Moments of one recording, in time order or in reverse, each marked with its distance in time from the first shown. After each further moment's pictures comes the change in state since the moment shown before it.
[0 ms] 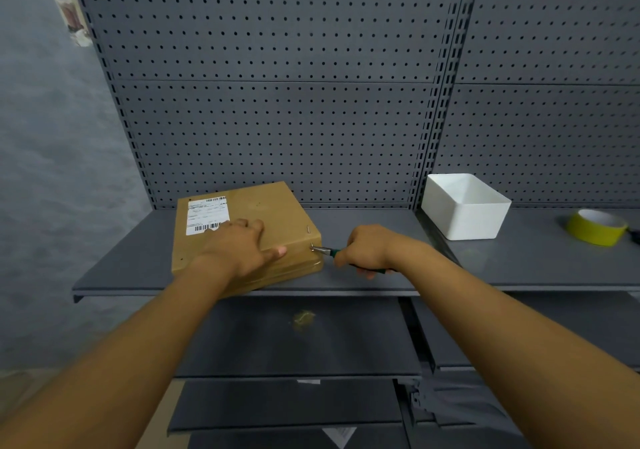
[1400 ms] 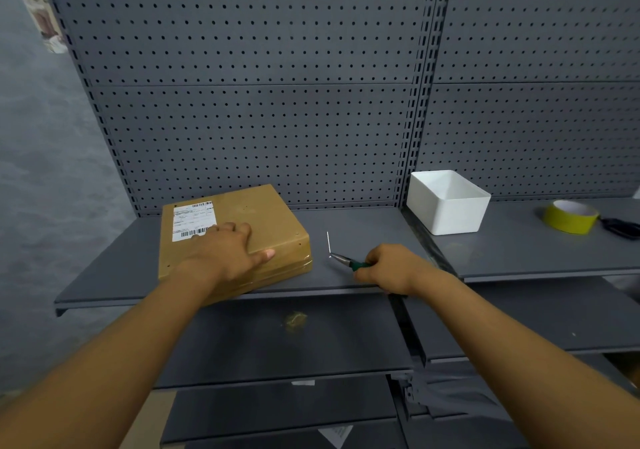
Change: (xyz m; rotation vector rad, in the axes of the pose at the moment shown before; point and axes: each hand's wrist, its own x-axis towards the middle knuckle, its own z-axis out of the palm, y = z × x) left_hand -0.002 0.000 -0.001 -0.017 -0.033 0.005; right_hand -0.017 0.057 0.022 0.126 0.153 0.015
